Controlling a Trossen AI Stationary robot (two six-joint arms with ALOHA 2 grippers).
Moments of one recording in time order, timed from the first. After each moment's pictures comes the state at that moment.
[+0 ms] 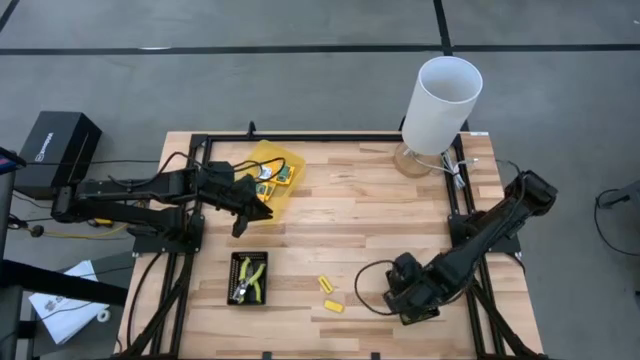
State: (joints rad) left arm 0.16 0.87 0.66 -0.36 0.25 -0.22; right arm 0.72 1.56 1.06 -0.87 0.13 1.74
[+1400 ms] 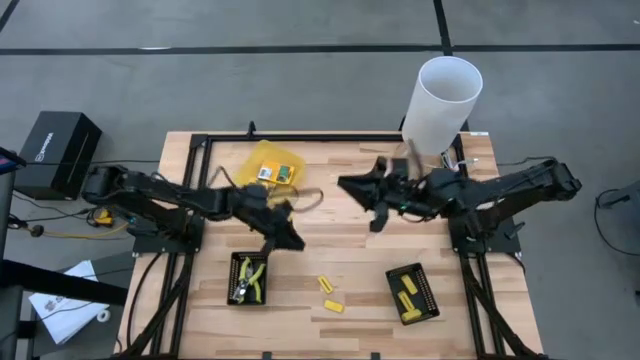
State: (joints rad) left arm -0.03 1.30 0.66 0.28 0.41 -0.44; right arm 0.22 1.27 1.10 0.40 0.42 0.35
